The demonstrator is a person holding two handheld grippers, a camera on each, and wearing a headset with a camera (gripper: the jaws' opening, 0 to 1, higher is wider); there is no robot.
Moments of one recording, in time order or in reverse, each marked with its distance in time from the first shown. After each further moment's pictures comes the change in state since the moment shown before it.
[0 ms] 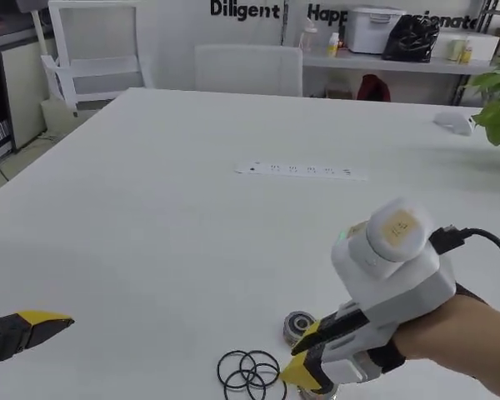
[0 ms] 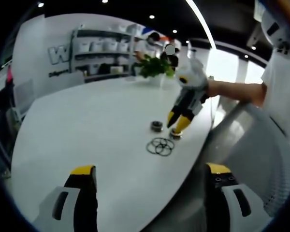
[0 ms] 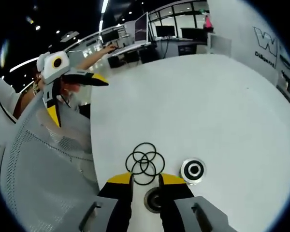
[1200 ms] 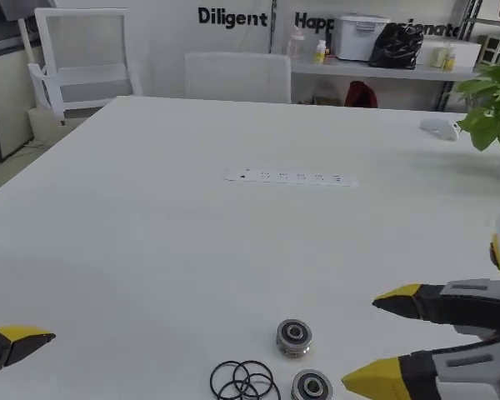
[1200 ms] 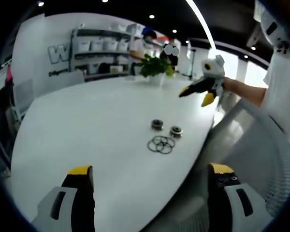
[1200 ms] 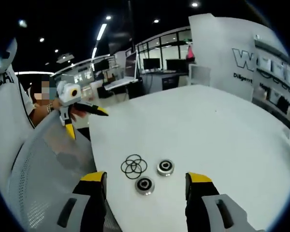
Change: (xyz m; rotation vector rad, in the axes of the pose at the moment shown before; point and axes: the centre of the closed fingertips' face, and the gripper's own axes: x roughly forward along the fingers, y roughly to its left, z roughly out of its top) left arm -0.003 0.005 -0.004 -0.008 0.004 -0.002; right arm -0.102 -0.009 -0.010 0.016 -0.308 -0.173
